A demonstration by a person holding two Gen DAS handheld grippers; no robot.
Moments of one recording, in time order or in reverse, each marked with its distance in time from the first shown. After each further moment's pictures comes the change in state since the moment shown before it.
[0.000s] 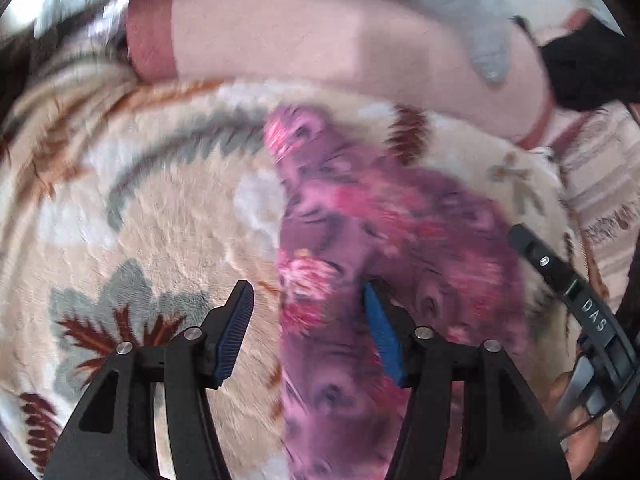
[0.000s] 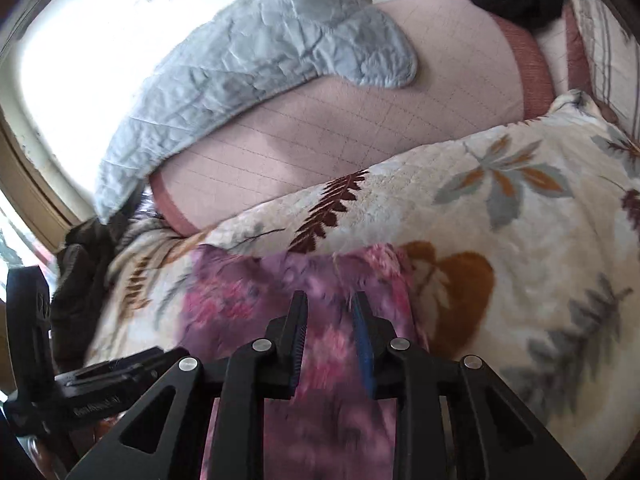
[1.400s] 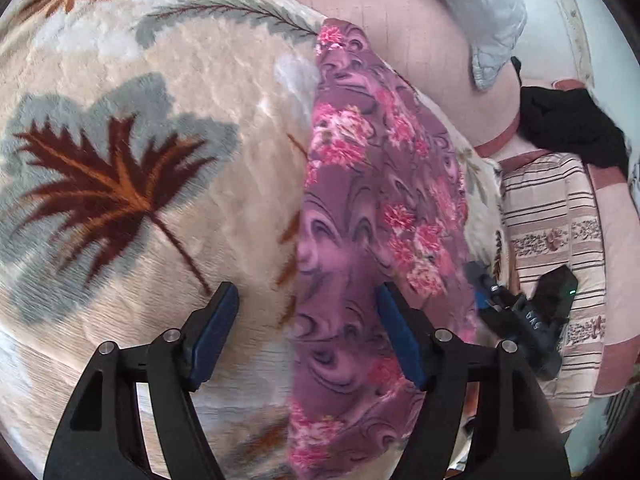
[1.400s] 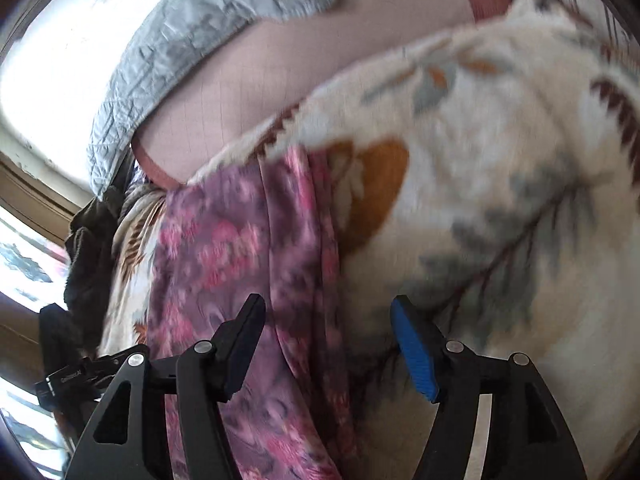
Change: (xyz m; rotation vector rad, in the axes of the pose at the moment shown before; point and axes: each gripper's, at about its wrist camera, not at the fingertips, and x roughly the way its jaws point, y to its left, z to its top) left arm -0.019 0.065 -0.075 -0.229 0.120 -0.334; right arm -0.031 -0.067 -0.055 0.185 0.201 0.178
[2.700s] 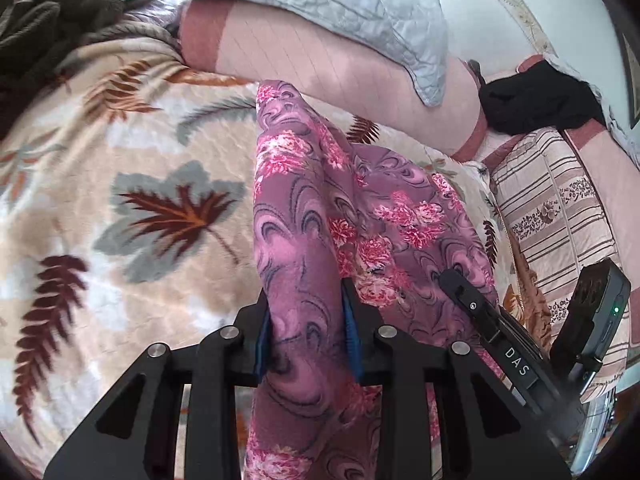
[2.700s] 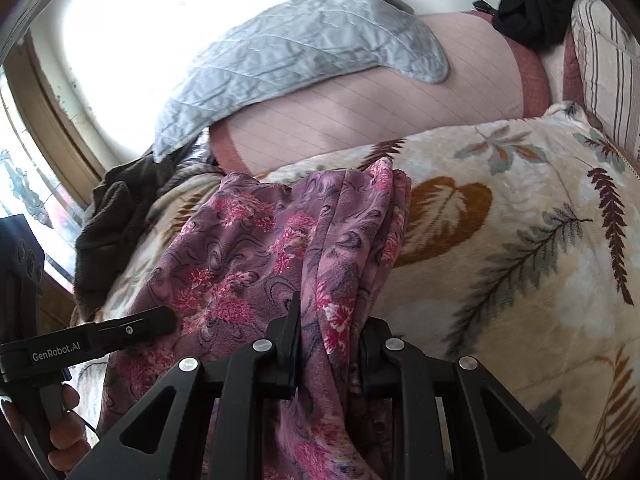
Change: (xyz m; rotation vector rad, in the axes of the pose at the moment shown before) left arm -0.112 -0.050 -0.050 0.172 -0.204 0.140; right arm -0.063 0.160 -0.077 -0.273 -0.174 -0.109
